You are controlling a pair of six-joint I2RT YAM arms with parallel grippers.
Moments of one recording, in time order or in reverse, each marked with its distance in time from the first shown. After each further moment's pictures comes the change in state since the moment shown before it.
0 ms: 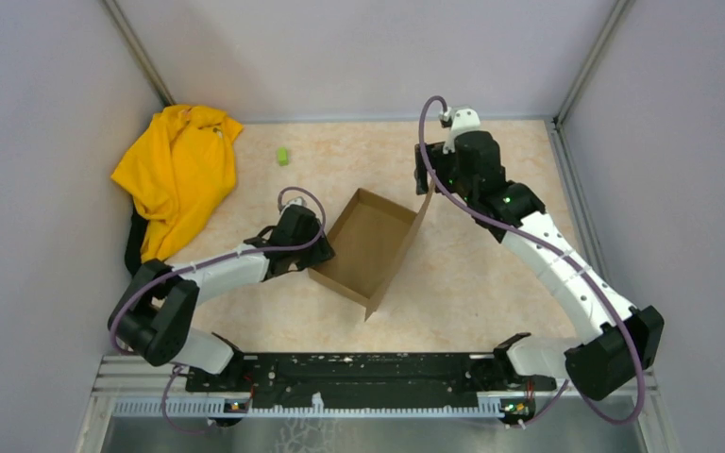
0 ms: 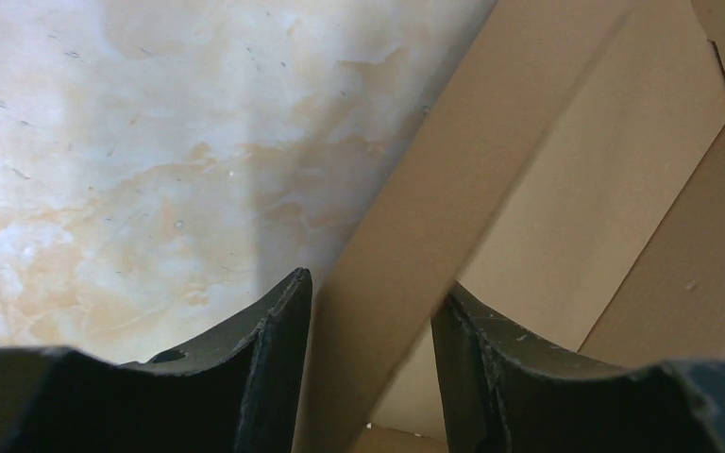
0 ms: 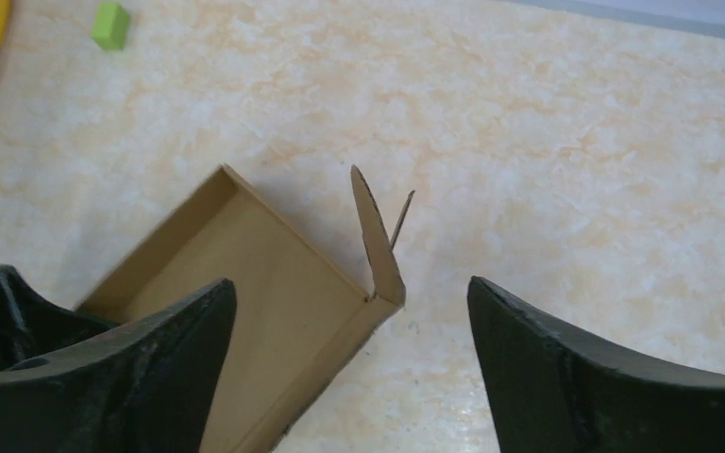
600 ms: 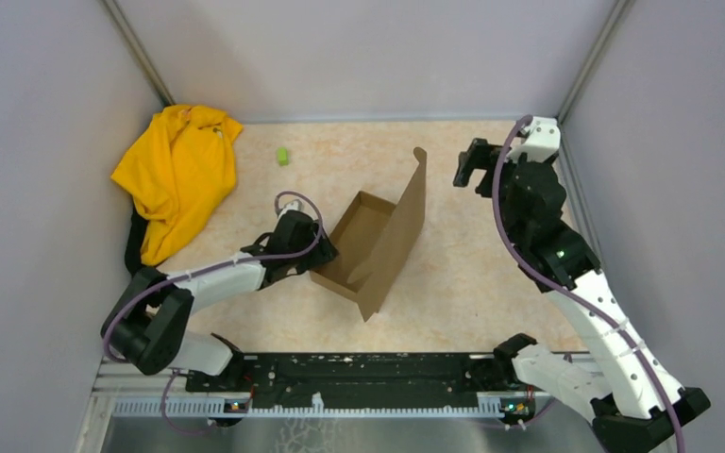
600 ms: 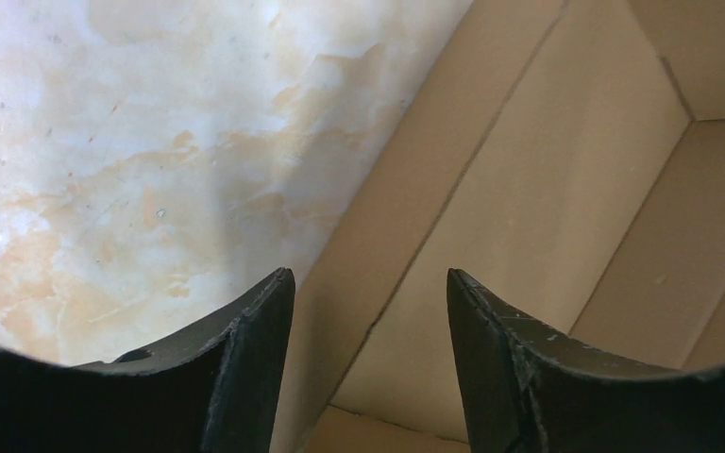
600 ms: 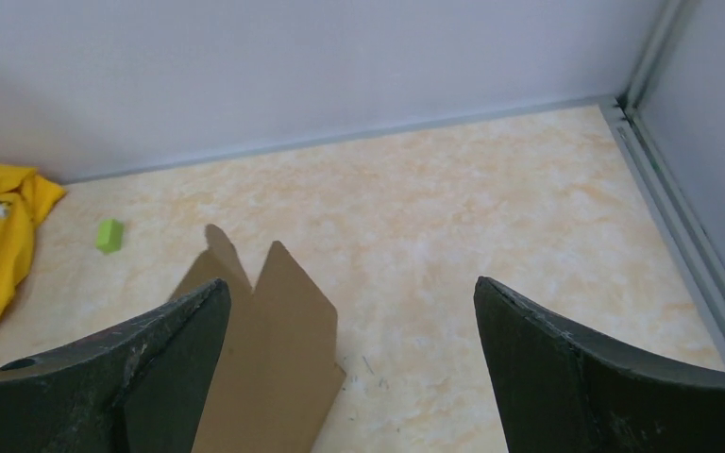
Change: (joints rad) left arm -0.023 -0.032 -0.071 0.092 -0.005 -0.048; right arm 0.000 -0.342 -0.078 0.102 0.249 0.078
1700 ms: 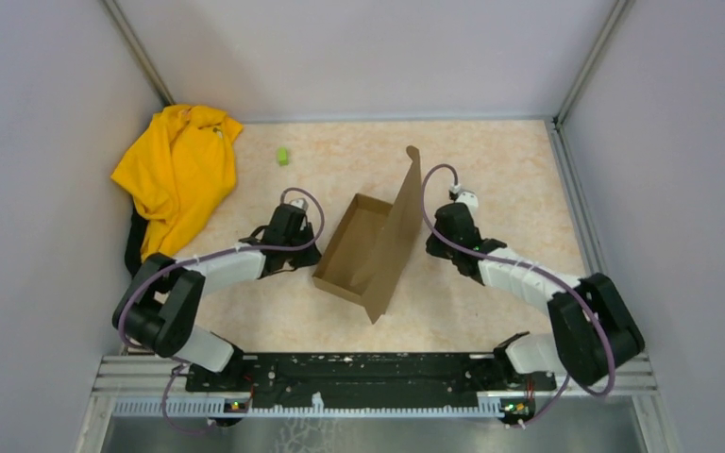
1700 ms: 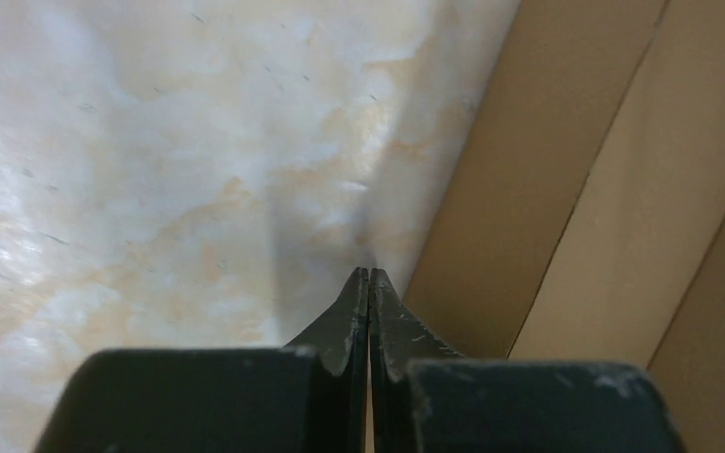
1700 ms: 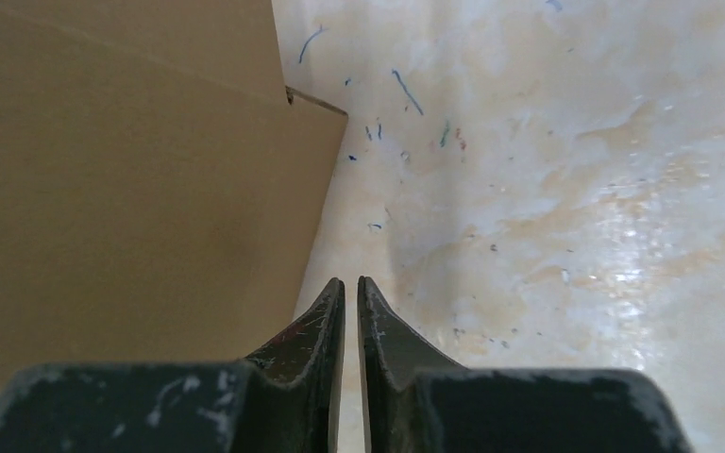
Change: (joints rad) left arm 0.116 0.094 0.060 -0.041 0.146 0.268; right arm 0.000 0.358 -0.554 0.281 -0.229 0.408
